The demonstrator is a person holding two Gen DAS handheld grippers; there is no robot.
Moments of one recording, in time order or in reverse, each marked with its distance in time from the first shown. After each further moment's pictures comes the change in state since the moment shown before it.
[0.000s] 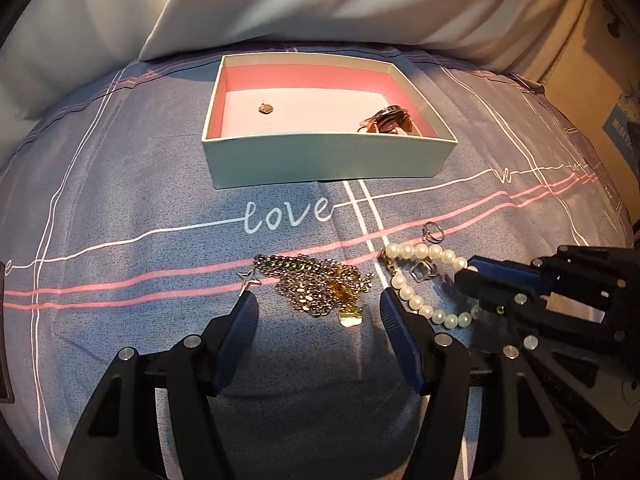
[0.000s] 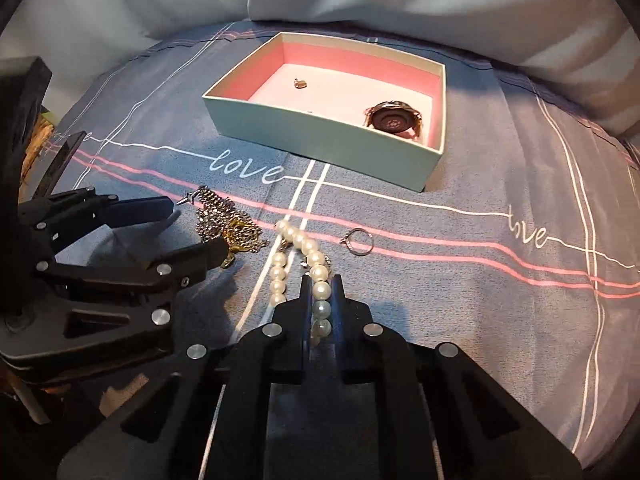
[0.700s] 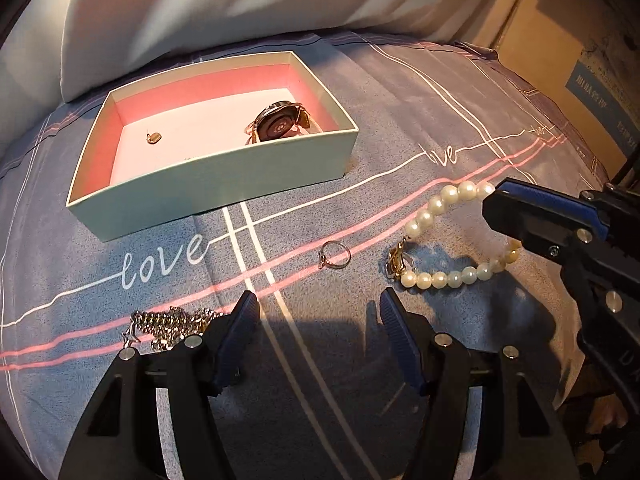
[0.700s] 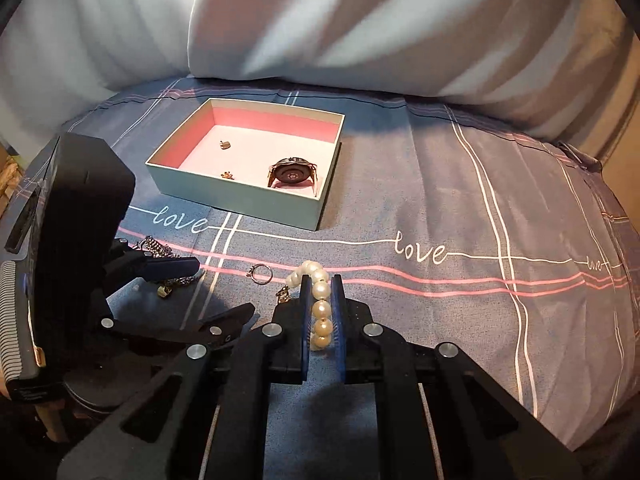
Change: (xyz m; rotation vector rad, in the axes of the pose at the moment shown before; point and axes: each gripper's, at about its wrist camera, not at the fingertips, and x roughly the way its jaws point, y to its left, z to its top) left arm 0.034 -0.067 0.024 0.152 0.009 -0.086; right arm -0.047 -0.048 -0.004 0.101 -0.158 -0.138
